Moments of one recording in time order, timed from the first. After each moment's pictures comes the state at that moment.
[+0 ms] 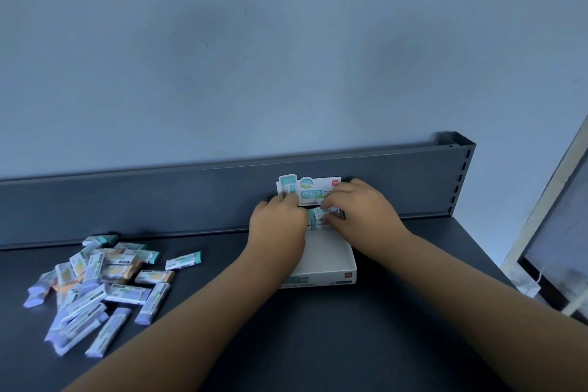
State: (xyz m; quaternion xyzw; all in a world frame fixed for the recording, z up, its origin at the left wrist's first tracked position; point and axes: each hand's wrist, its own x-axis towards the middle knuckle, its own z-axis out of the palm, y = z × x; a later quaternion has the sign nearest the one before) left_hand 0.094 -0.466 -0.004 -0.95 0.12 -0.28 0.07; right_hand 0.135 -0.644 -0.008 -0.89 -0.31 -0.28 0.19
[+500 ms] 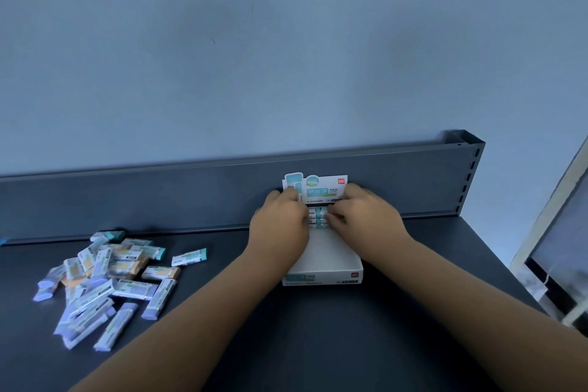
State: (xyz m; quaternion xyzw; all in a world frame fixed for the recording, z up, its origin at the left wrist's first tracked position) left_hand 0.103 -0.455 -0.015 -0.97 0.08 -0.23 -0.08; right_hand 0.128 -0.634 -0.015 -0.94 -0.22 -0.22 0.14
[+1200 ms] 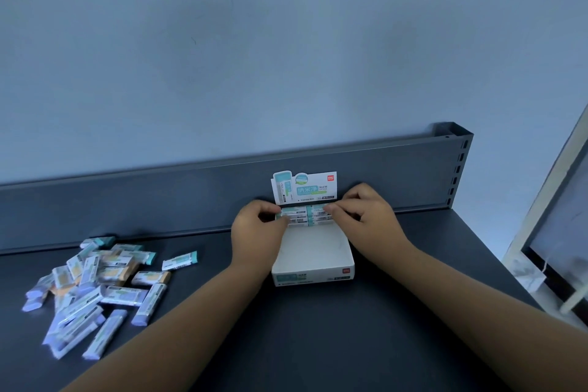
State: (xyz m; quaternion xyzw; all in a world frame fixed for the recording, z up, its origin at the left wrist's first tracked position) left_hand 0.090 -0.452 -0.025 -0.80 -0.12 -0.21 -0.55; right_hand 0.119 -0.653 -0.034 -0.84 -0.19 -0.21 0.45
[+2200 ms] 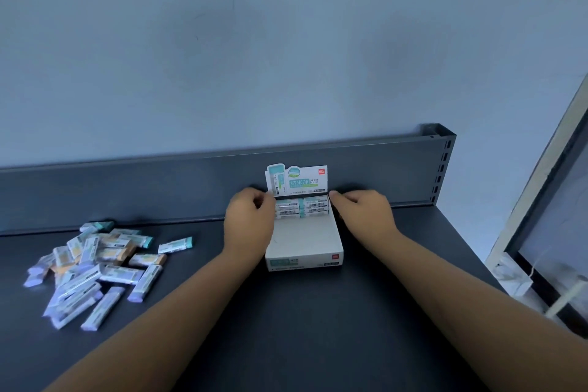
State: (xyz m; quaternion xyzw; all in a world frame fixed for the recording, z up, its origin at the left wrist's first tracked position) left_hand 0.073 -0.462 -0.002 -0.82 -0.13 -0.21 -0.51; right_hand 0.110 -0.658 -0.009 -0.88 -0.02 -0.10 0.46
